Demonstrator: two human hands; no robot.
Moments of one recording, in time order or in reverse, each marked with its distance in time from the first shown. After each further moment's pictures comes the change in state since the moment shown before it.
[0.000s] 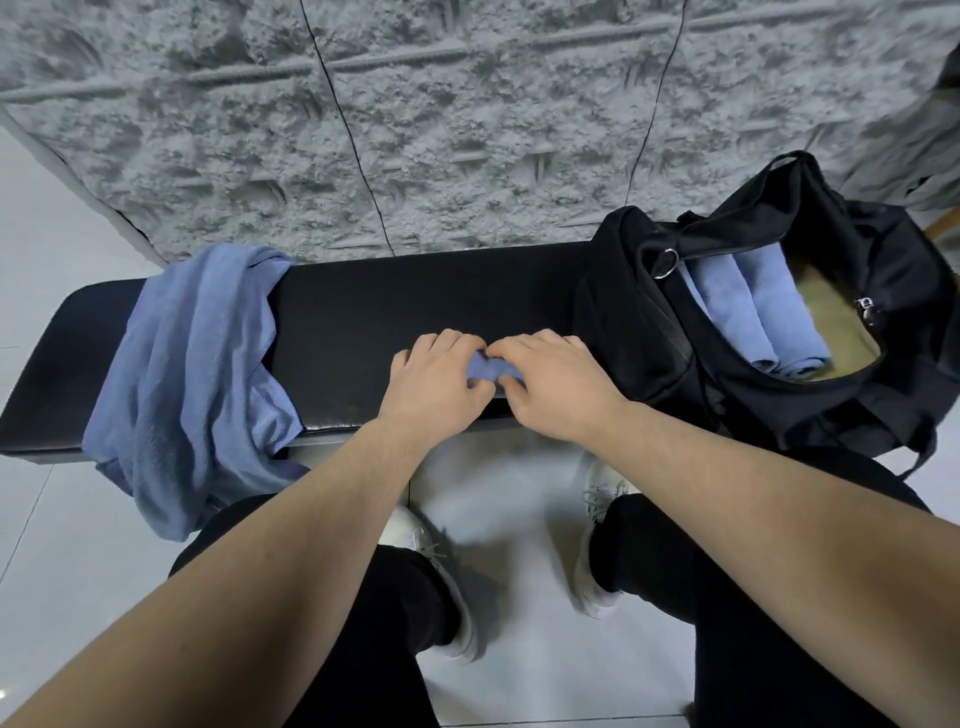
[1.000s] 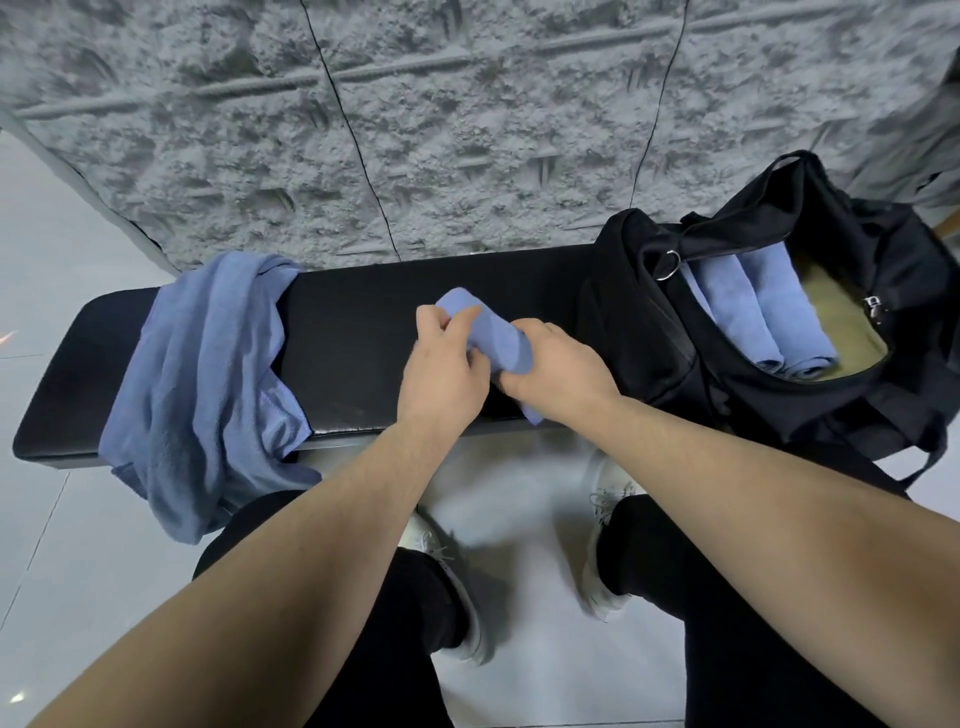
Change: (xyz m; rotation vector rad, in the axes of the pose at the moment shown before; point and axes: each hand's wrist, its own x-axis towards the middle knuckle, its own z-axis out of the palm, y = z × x) left_hand 0.001 0.013 -0.003 -0.251 0.224 -0.091; right_hand 0.015 -0.002 -0.005 0.241 0.012 0.318
